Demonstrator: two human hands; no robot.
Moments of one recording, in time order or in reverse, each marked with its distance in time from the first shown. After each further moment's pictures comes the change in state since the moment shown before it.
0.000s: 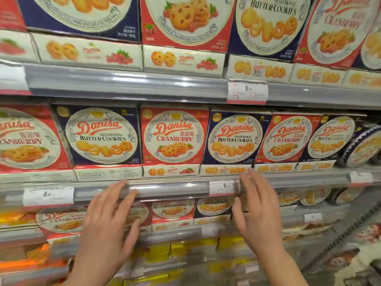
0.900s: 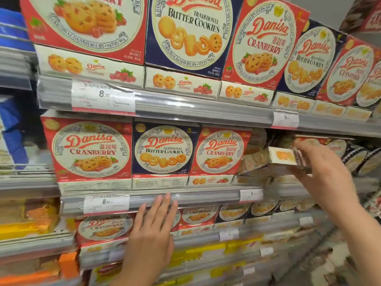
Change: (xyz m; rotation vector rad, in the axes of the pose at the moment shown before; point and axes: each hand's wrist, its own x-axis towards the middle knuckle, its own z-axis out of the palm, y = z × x) left_hand -0.017 -0.050 0.015 0.039 -0.102 0.158; right_hand 0.117 -0.033 -0.109 -0.294 -0.039 -0.109
